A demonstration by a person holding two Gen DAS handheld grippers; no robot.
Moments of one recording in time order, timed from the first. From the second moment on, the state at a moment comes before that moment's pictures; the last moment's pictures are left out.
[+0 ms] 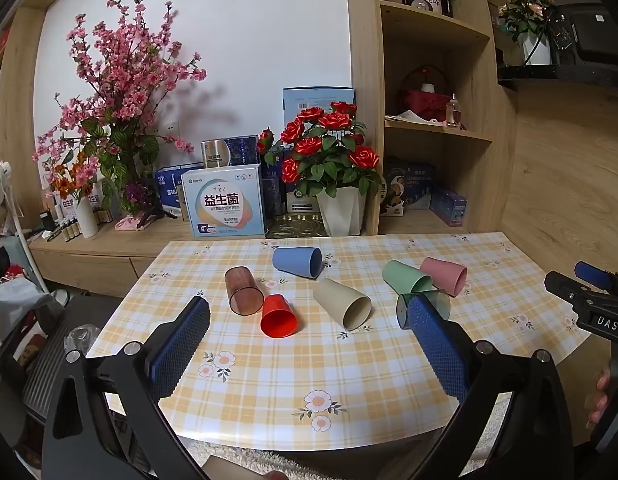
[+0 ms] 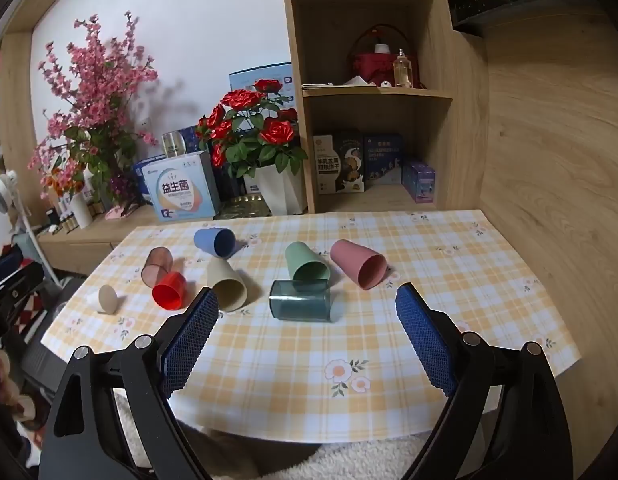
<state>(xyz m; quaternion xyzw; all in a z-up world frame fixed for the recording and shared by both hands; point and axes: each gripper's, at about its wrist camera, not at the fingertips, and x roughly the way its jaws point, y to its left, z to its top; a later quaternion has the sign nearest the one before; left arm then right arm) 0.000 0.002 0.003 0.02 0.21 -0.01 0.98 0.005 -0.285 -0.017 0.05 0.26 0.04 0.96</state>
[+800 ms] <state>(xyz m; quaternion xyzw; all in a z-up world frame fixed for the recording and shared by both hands) 0.008 0.026 -0.006 -0.06 0.23 -0.02 0.97 0.012 -0.292 -0.023 0.09 0.27 0.05 0.96</state>
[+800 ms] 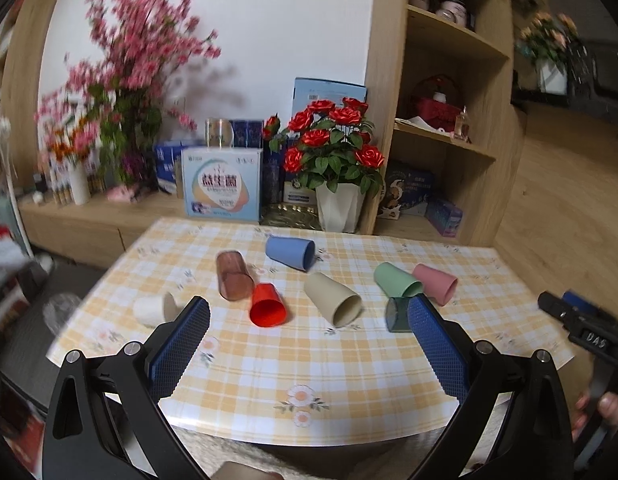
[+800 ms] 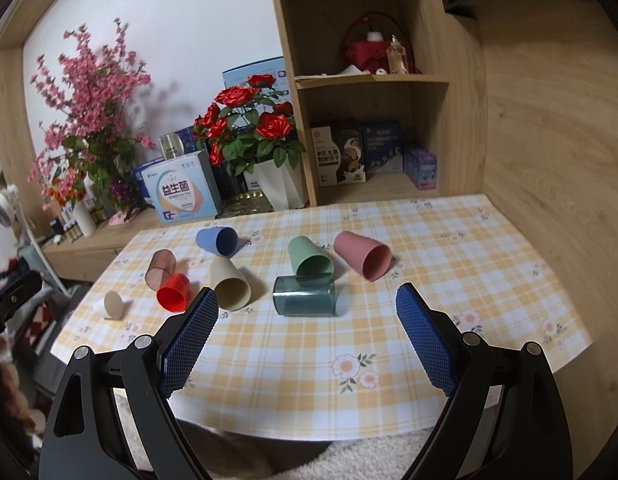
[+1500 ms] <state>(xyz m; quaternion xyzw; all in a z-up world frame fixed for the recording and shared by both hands) 0.084 0.189 -0.103 -0.17 0.39 0.15 0.89 0.124 -0.290 -0.108 0.09 0.36 0.08 0.93</state>
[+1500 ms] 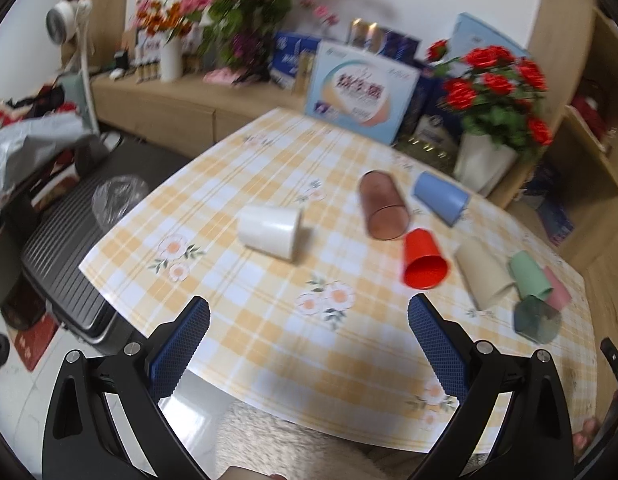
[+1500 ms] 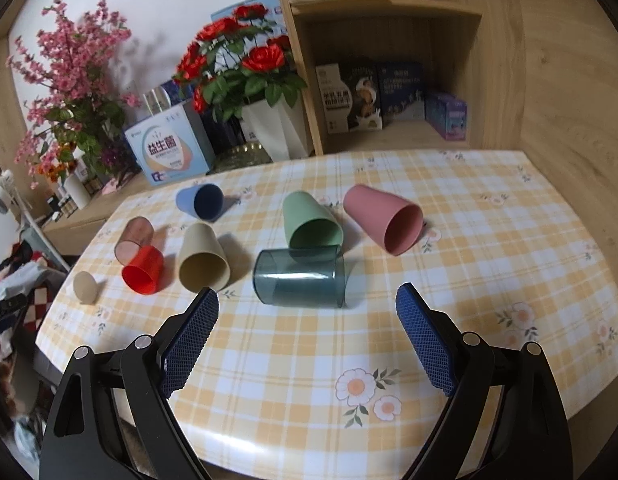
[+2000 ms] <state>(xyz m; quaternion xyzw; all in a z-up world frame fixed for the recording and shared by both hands) 0.163 0.288 -0.170 -0.52 0.39 0.23 0.73 0.153 -0.277 -0.154 0.06 0.43 0.08 0.90</state>
